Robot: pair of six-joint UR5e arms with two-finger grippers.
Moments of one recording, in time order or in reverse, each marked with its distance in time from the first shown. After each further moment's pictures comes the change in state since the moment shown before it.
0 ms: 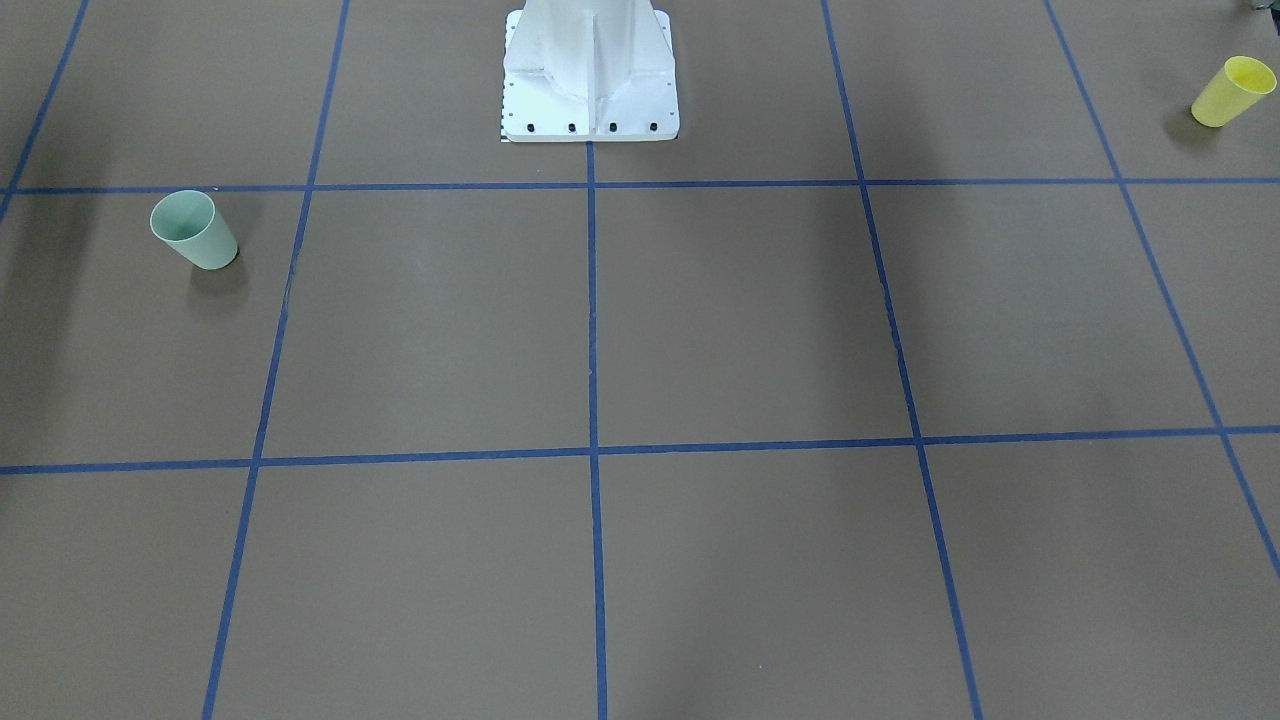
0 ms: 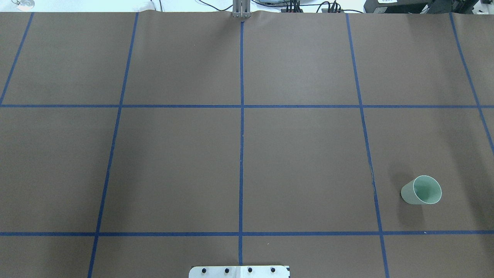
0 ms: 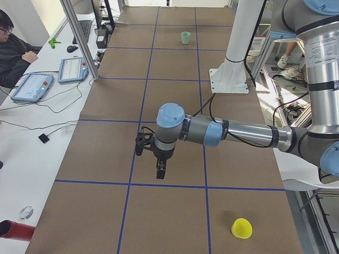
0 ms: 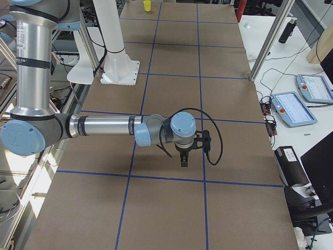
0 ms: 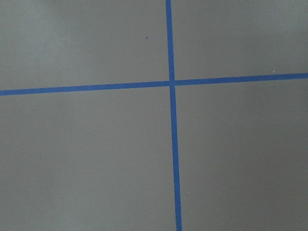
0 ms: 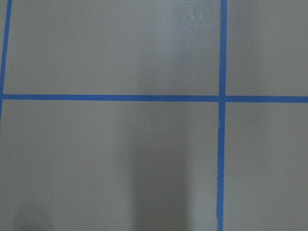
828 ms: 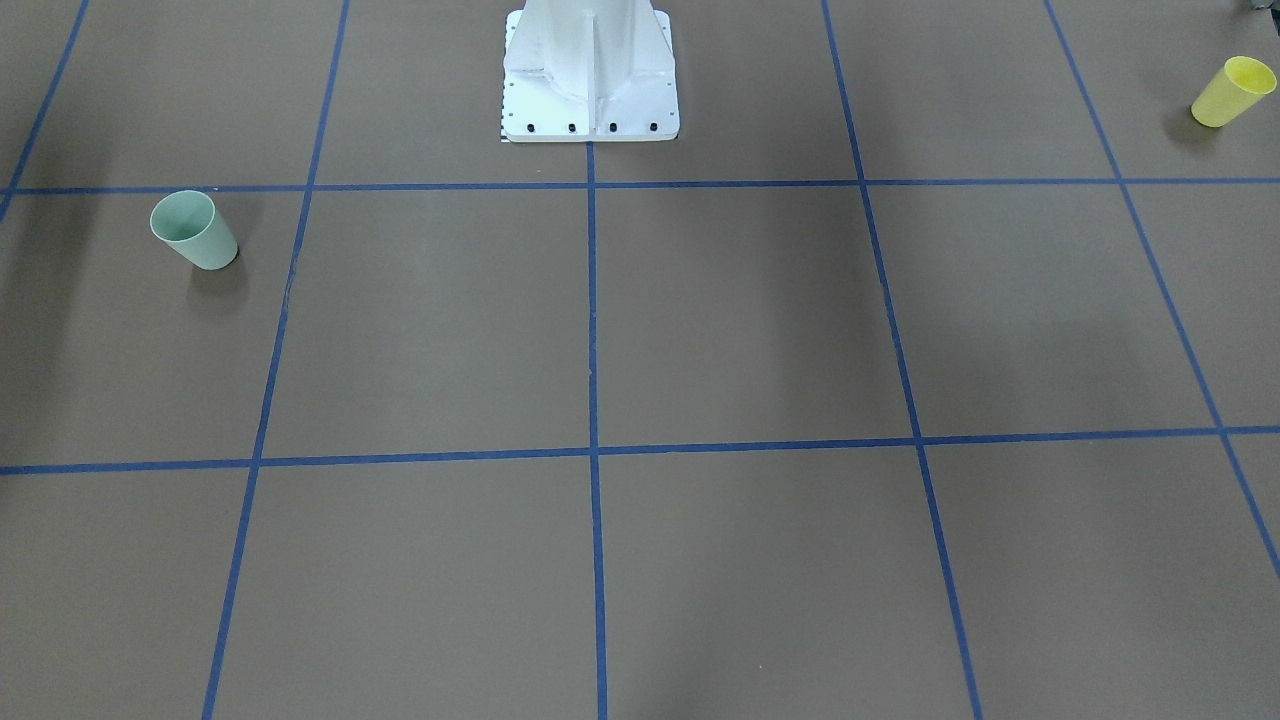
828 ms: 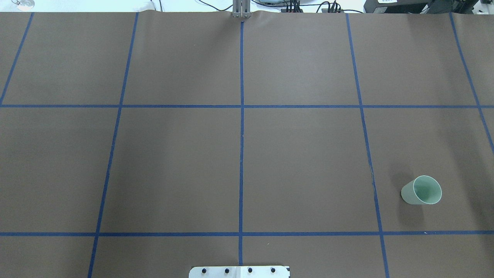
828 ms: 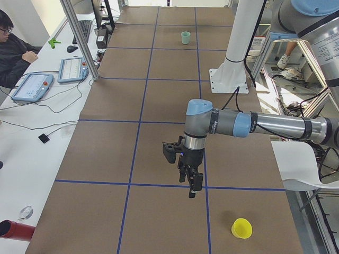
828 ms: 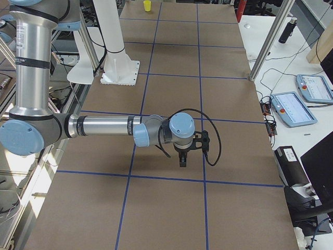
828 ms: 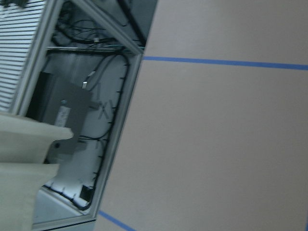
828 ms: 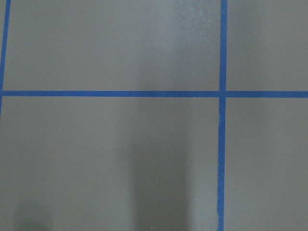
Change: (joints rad) left arm 0.176 0.260 -0.226 0.103 0.531 -0.400; right arm -0.003 -0.014 0.006 0.000 0.004 0.002
